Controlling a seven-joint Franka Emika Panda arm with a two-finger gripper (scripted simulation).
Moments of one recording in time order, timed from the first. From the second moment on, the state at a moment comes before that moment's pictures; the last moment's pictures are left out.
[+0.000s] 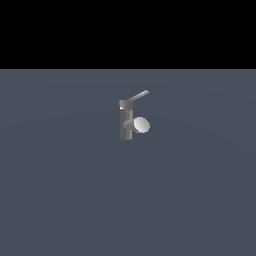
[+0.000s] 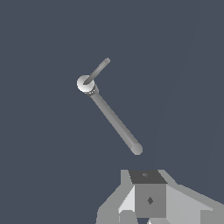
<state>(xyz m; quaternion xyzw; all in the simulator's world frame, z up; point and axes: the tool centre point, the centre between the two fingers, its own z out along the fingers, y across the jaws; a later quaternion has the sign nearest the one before) -0.074 -0.009 0.450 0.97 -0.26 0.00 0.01</state>
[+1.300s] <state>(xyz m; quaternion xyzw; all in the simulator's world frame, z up) 0.108 -0.050 0.269 0.83 -0.56 0.00 0.01</state>
